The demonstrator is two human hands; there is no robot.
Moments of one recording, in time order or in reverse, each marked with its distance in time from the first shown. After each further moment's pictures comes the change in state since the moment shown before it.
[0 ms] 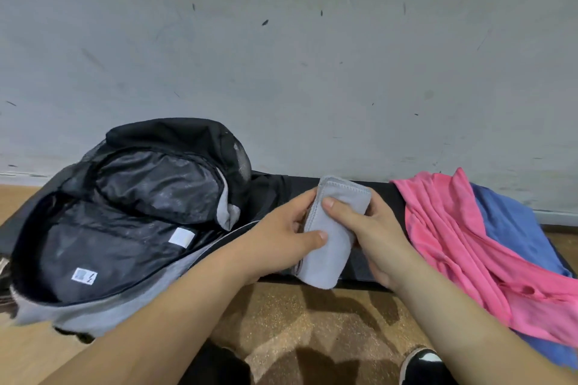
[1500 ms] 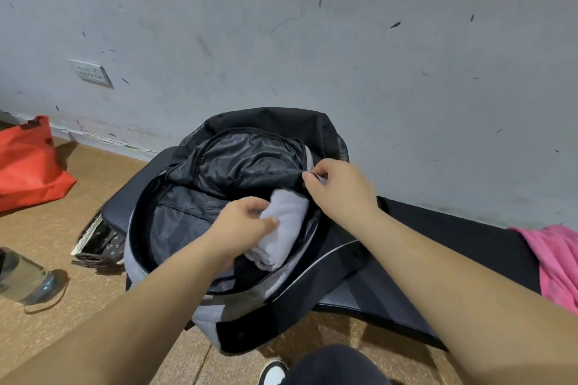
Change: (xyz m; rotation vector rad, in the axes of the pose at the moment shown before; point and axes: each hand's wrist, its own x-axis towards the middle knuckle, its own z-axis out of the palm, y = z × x) left_hand -0.057 -0.119 -0.203 0.004 0.589 -0.431; right_hand 0.127 0.021 0.233 -1.189 -0.094 -0.350
